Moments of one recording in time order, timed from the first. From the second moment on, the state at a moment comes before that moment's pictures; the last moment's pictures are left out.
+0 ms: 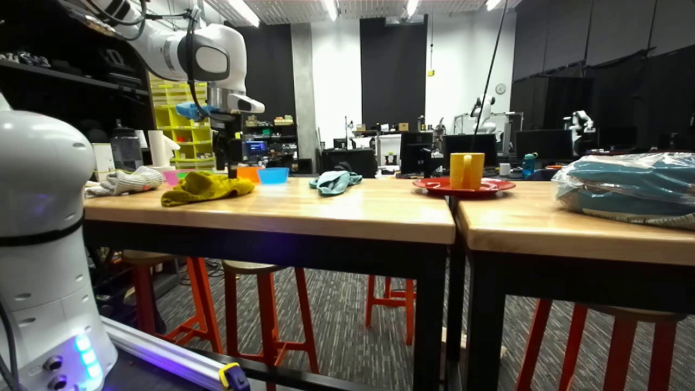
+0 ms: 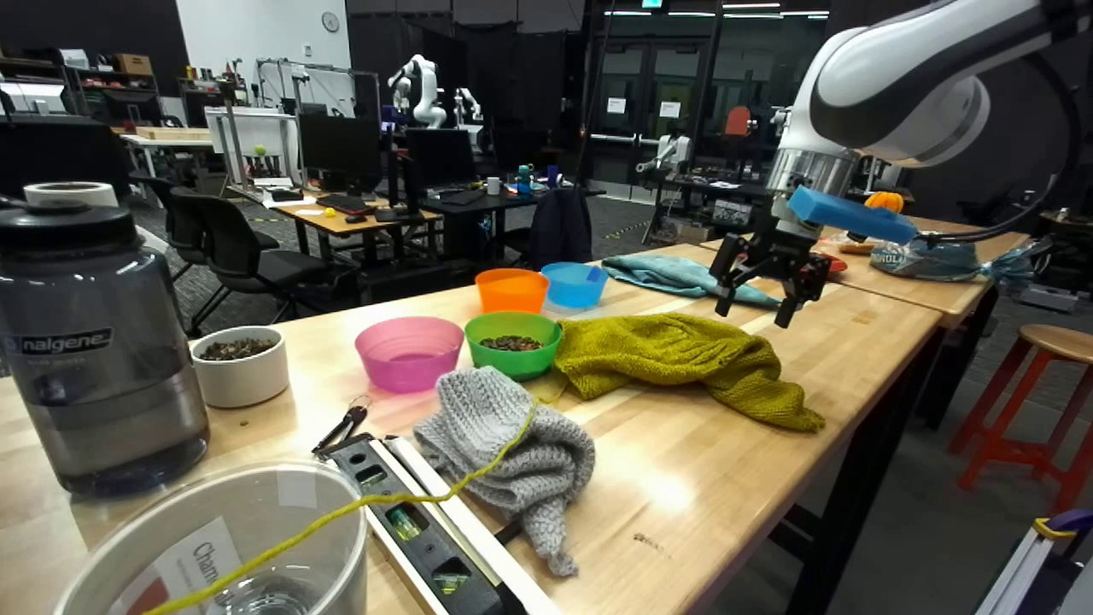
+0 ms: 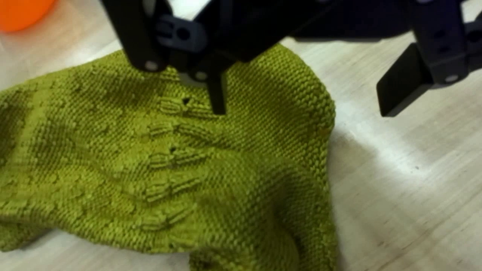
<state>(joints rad) -0.05 -0.49 0.02 -2.58 0.22 2.13 0.33</state>
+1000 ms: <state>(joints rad) -0.07 -0.36 -0.01 -2.56 0.33 2.21 0.34</state>
